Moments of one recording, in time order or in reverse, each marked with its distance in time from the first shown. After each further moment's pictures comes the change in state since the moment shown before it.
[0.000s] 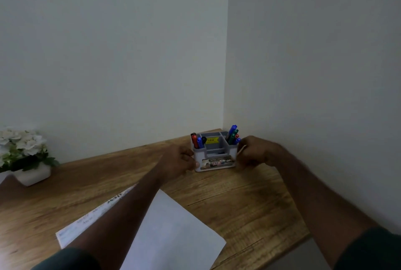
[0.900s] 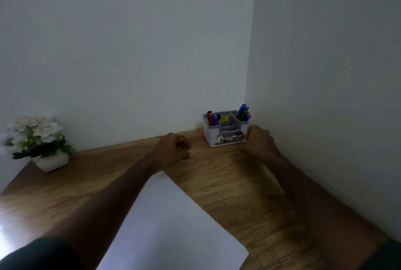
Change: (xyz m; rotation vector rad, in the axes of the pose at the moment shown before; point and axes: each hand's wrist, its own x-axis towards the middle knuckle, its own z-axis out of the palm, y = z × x) left_hand 0.009 -0.029 -0.048 0.281 0.059 0.041; right_hand 0.054 -0.020 0.053 -0.196 0.446 -0.142
